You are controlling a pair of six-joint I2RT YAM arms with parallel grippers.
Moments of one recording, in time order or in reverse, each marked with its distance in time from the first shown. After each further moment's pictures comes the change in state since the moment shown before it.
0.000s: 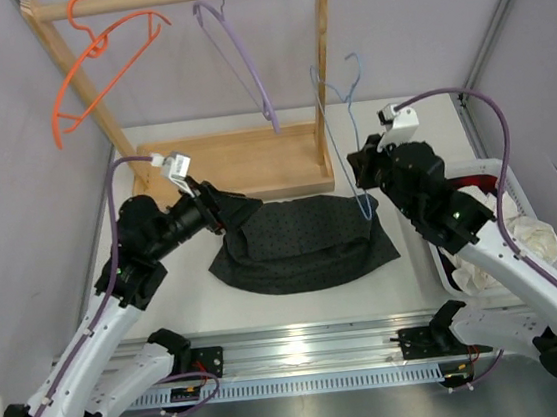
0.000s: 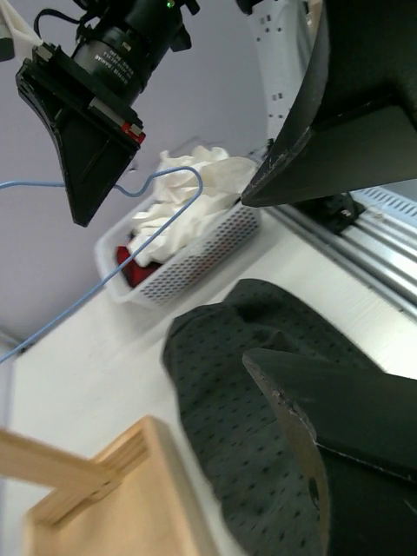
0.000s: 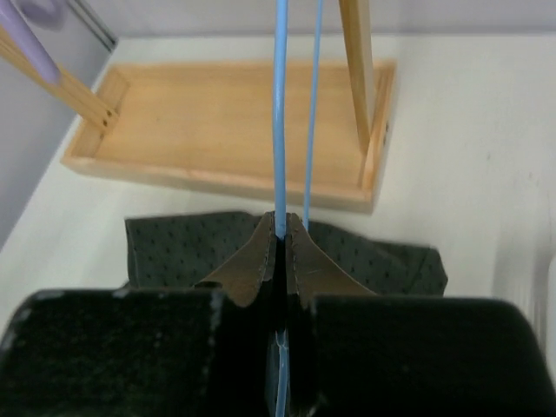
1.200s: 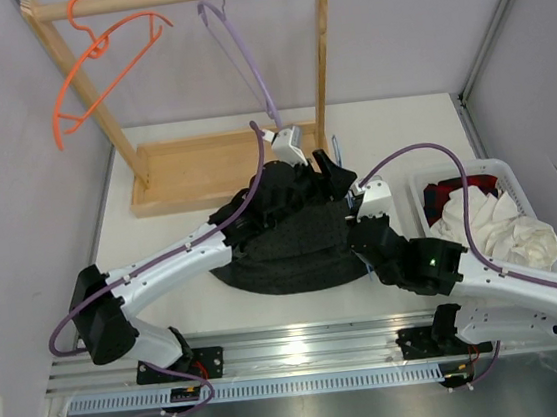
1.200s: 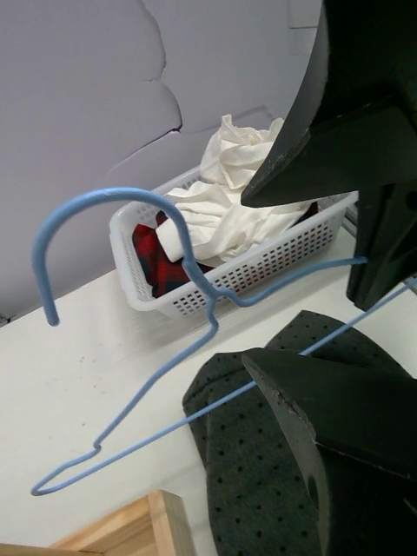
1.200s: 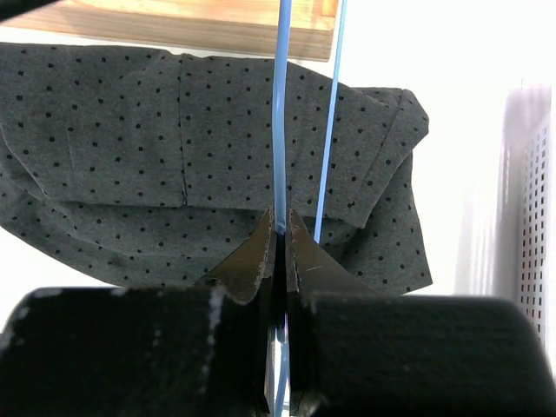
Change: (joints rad) left arm -0.509 0.661 0.333 0.171 -0.616 -0.136; right arm 0.462 -0.086 -0.298 -0.218 0.508 0.202
